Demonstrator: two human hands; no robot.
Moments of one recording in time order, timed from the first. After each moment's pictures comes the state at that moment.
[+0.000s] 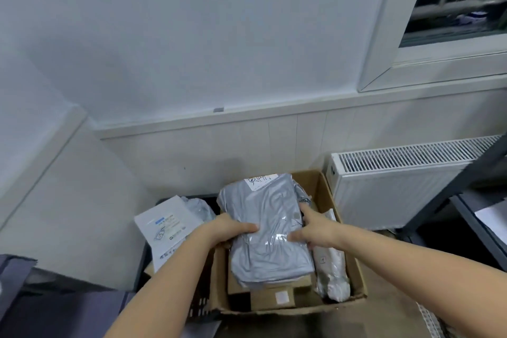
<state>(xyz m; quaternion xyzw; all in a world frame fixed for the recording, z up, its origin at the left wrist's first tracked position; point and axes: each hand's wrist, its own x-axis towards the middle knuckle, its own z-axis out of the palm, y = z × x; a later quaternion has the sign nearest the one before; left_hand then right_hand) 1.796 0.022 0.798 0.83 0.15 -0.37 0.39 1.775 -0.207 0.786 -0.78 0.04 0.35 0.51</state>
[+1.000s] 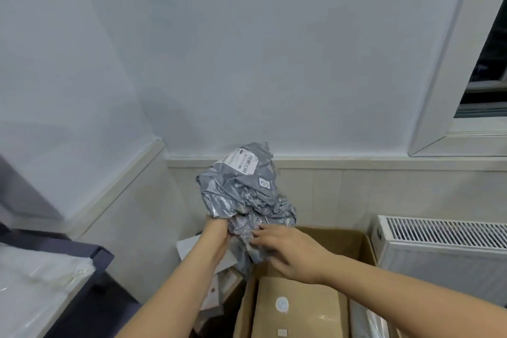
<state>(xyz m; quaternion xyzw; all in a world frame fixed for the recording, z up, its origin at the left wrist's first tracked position) 1.808 0.071 0.869 0.59 0.31 0.03 0.75 1.798 -0.120 0.848 -0.85 -0.48 -0.01 0.21</state>
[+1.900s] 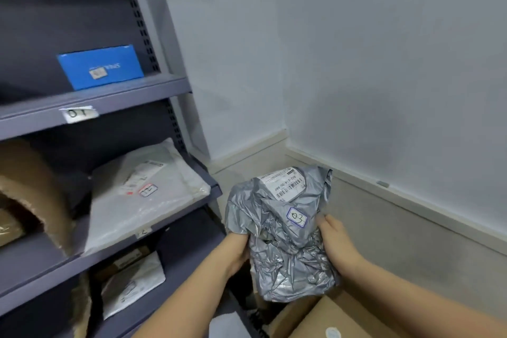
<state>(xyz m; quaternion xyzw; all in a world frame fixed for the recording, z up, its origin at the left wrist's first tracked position) 1.668 0.053 0.901 0.53 0.39 0.17 0.73 1.825 -0.074 0.873 -0.72 -0.26 0.26 0.59</state>
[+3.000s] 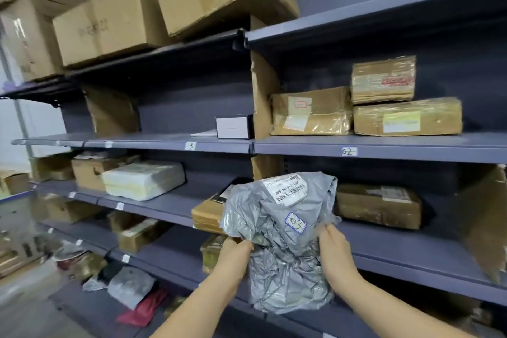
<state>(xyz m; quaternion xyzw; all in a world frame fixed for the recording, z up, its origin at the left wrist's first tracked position) 0.966 -0.003 1.014 0.32 0.64 0.60 0.36 1.139 0.060 1.011 -0.44 -0.60 0.43 0.51</state>
